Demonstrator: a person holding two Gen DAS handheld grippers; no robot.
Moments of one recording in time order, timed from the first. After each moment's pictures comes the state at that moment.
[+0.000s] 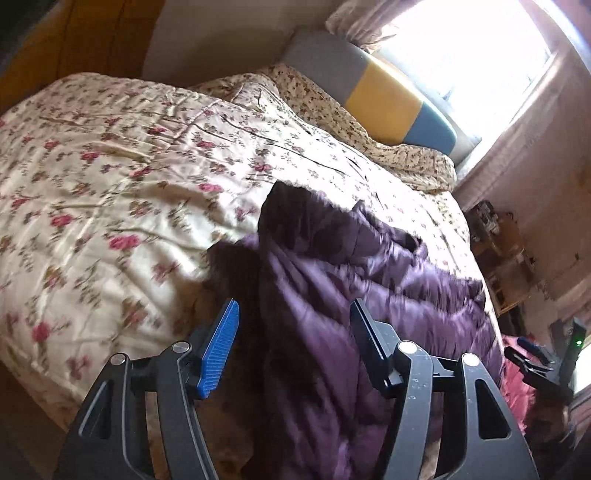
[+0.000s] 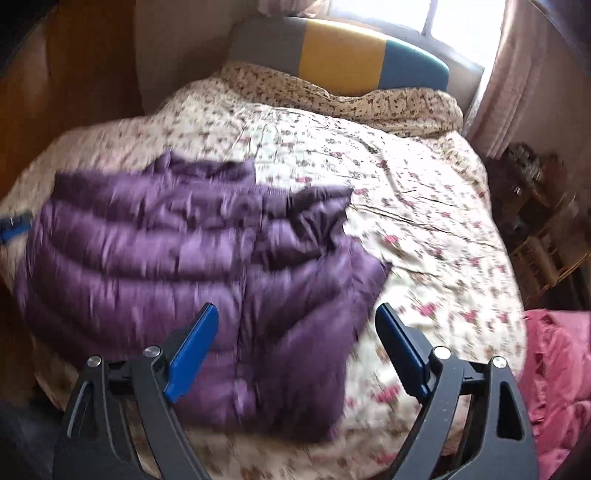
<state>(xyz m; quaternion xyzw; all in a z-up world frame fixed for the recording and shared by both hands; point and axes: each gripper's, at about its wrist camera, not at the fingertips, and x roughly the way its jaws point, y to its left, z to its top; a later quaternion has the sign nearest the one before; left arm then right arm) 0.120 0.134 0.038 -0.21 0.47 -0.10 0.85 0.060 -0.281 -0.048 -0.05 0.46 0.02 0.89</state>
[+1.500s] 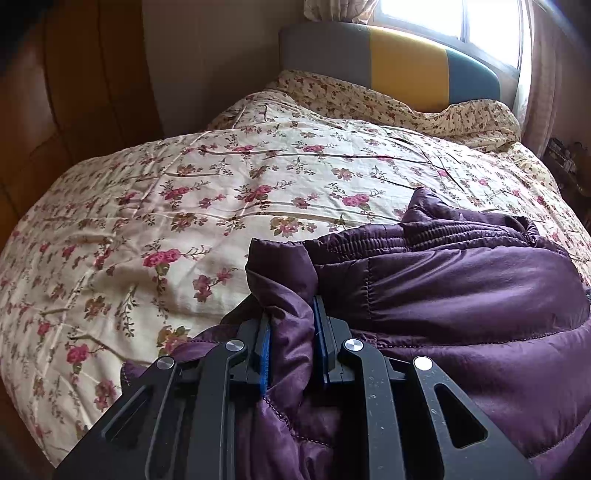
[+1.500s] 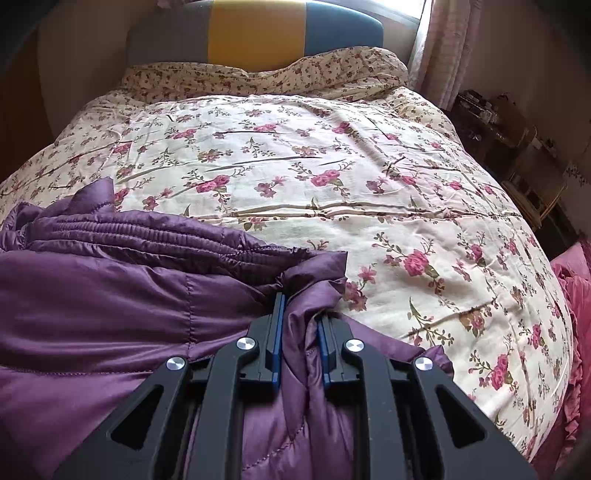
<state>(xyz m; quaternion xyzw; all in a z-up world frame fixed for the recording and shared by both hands) 0.218 0.038 -0.025 0.01 0.45 0.02 0.89 0.187 -0.316 -0.158 0.00 0.46 -0.12 0.88</state>
